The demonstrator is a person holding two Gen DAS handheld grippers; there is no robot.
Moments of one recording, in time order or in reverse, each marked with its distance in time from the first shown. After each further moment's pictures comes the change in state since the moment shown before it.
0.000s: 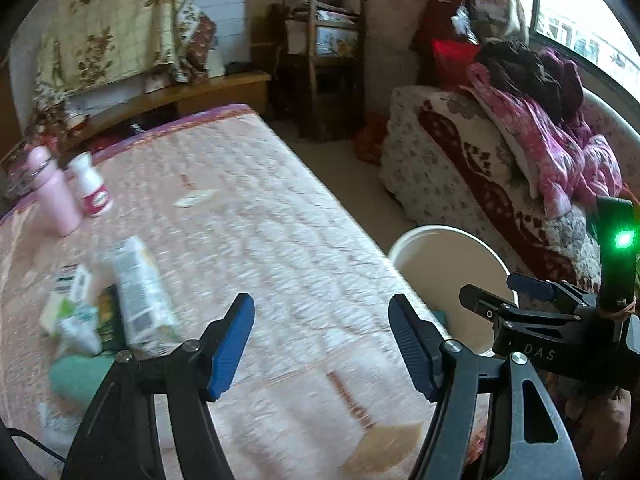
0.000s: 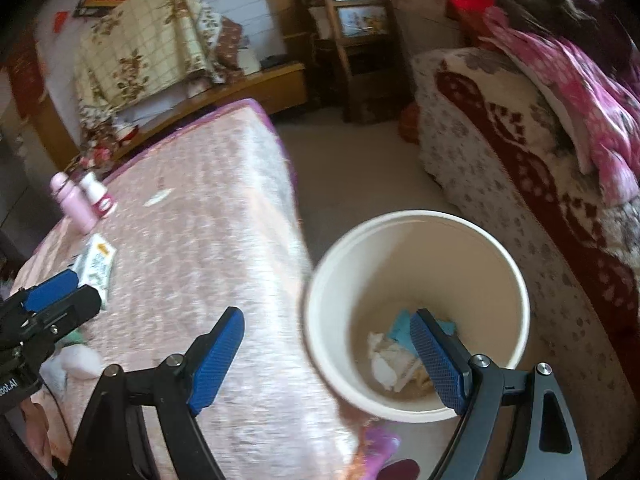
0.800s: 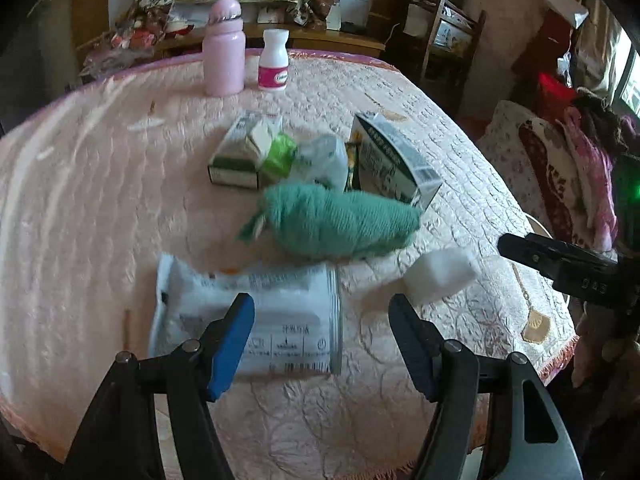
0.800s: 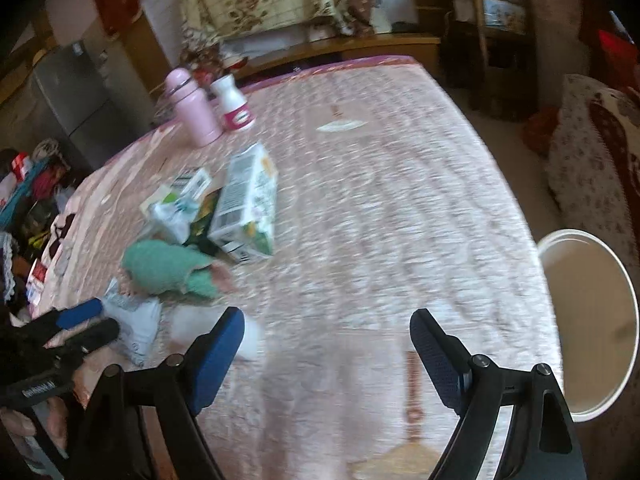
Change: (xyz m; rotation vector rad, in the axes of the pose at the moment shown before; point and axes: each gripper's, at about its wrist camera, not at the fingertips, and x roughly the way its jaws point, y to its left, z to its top) left arm -0.058 0.188 -0.123 -0.302 0.106 0.103; right arm 0.031 0.197 -0.033 -0.265 0.137 0.252
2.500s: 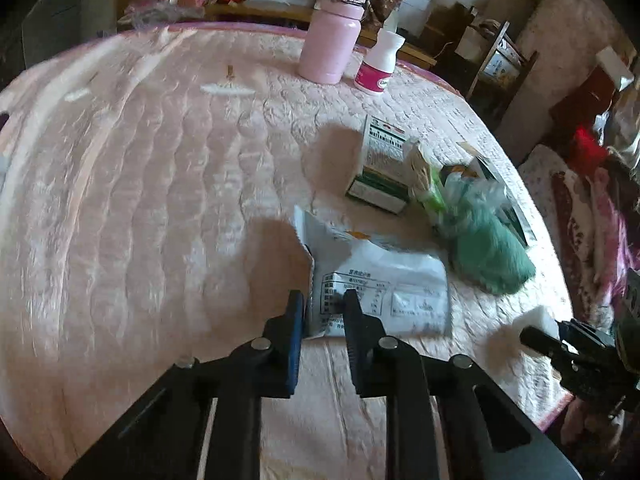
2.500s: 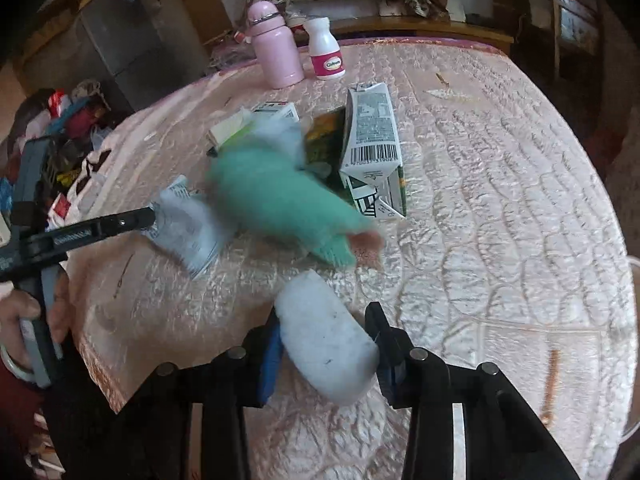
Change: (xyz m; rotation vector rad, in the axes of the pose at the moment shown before) left arm 0.011 0.109 0.026 -0.194 0.035 -0.014; right arm 0.040 0.075 -0.024 -0.179 0.086 0.110
